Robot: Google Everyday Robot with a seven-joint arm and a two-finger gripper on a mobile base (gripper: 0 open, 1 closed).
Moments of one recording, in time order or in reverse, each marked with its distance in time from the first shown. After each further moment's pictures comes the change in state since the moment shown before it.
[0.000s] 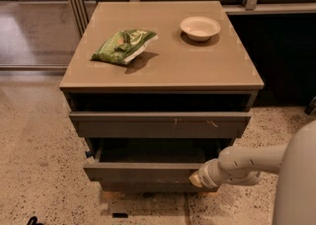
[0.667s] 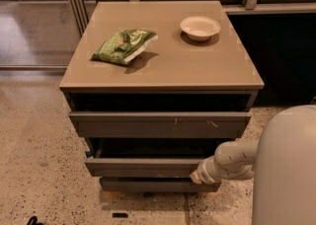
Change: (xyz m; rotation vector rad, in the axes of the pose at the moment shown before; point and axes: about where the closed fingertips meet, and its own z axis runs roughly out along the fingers) arm 0.000 -0.017 0.014 0.021 0.050 0.028
